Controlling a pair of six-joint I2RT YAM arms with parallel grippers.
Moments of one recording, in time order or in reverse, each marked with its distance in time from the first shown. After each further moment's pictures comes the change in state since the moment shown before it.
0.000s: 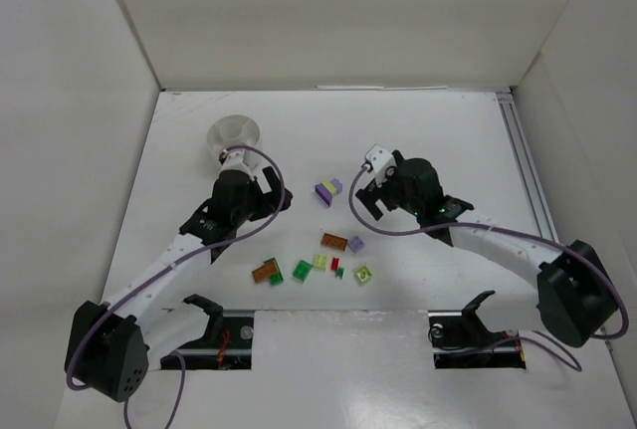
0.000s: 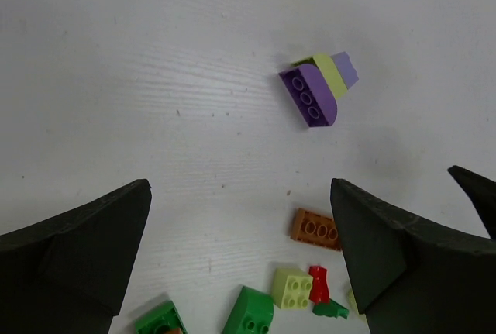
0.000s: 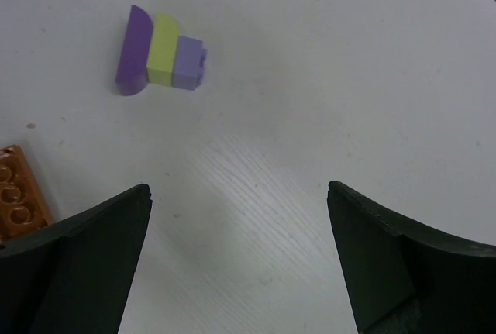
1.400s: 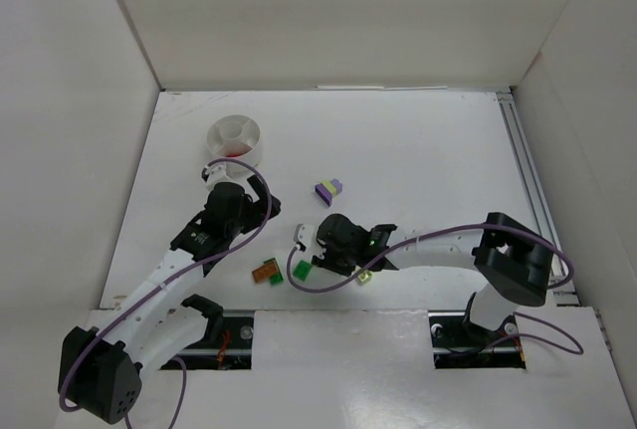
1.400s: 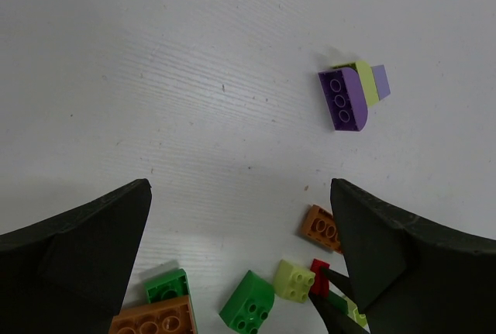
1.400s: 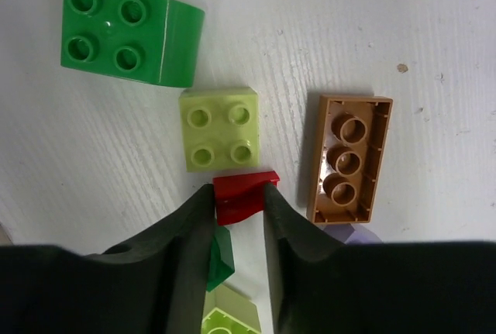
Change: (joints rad) left arm -0.013 -0.148 -0.056 -0.166 -0.129 -0.186; right arm 0.521 0.379 0.181 -0.320 0.045 0.077
